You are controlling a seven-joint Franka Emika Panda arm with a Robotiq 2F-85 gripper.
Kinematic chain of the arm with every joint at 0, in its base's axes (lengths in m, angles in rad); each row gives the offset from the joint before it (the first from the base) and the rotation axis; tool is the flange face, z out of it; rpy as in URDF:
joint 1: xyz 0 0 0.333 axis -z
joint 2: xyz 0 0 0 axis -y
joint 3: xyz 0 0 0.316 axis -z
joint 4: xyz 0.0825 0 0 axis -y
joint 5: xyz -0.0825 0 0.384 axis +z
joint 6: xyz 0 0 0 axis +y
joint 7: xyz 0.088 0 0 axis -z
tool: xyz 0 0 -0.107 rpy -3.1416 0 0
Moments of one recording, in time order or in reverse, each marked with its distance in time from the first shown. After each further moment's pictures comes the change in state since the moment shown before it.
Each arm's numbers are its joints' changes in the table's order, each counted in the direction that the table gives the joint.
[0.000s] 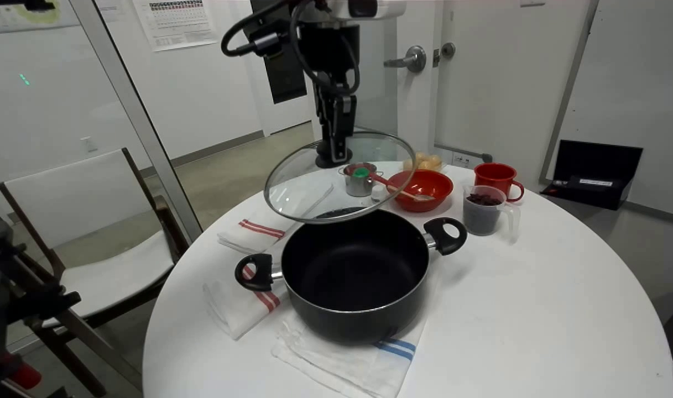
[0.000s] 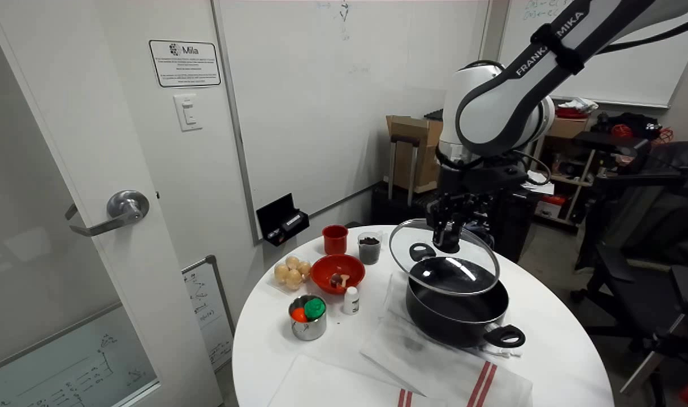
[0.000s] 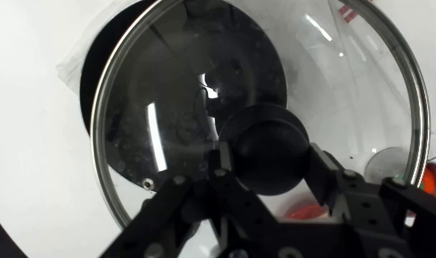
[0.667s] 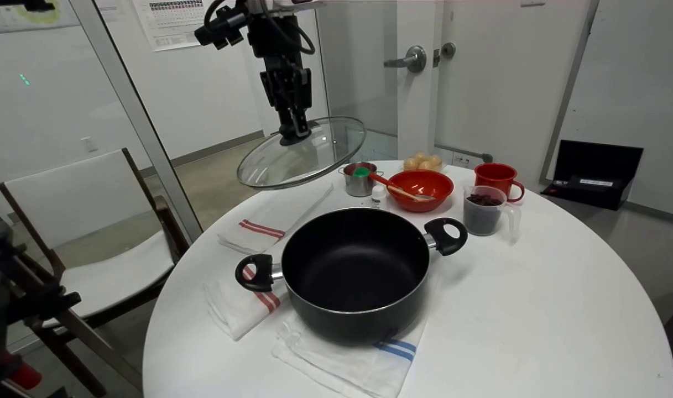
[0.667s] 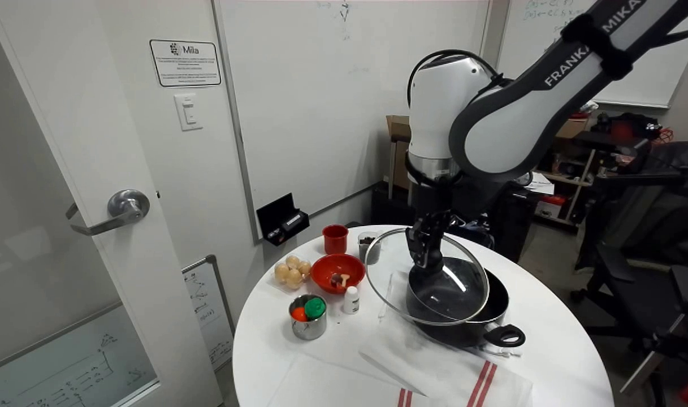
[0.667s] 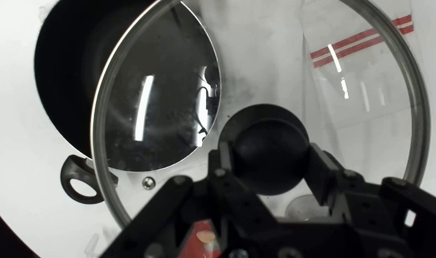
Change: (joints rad) arm -0.206 0.023 0.006 -0.001 -0.222 0.015 0.041
